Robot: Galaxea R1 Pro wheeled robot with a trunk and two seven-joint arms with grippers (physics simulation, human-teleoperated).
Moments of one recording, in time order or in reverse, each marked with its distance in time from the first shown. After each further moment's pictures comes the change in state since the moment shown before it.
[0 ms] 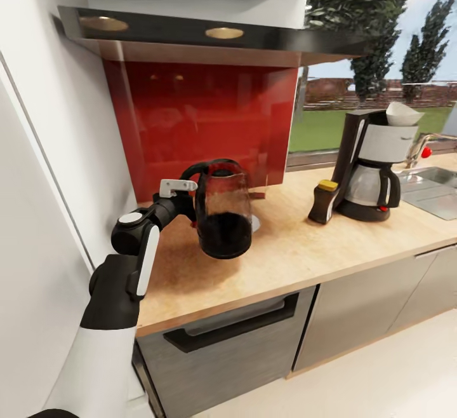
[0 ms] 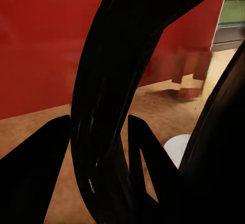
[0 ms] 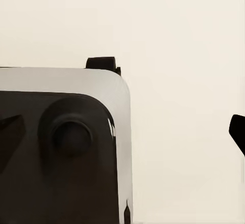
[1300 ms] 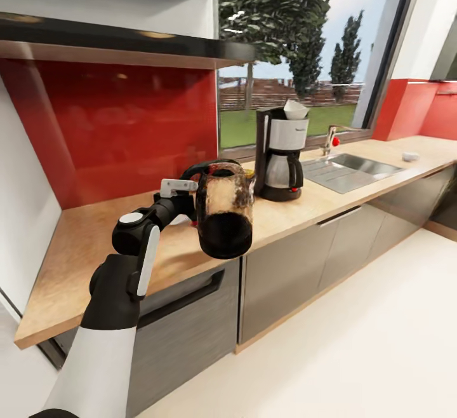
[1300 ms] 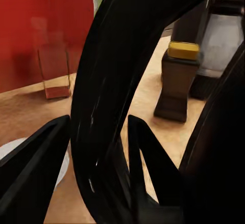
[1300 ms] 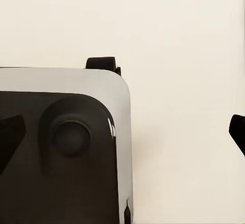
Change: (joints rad) left arm 0.000 0.000 -0.004 0.000 0.001 -0.002 0.000; right arm 0.000 0.000 0.000 0.000 -0.001 0.000 0.000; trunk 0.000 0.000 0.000
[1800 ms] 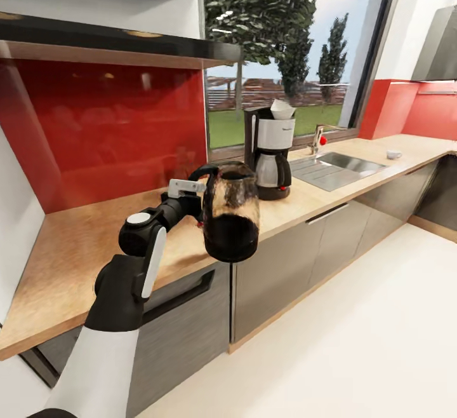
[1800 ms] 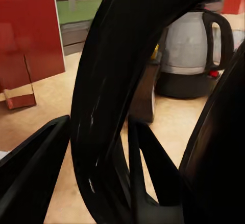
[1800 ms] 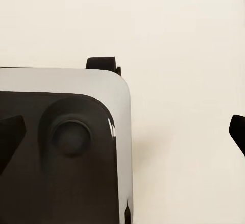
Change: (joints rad) left arm 0.000 0.000 -0.056 -0.001 -0.002 0.000 -0.001; right arm 0.000 0.000 0.000 0.000 0.000 0.000 0.000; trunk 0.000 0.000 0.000
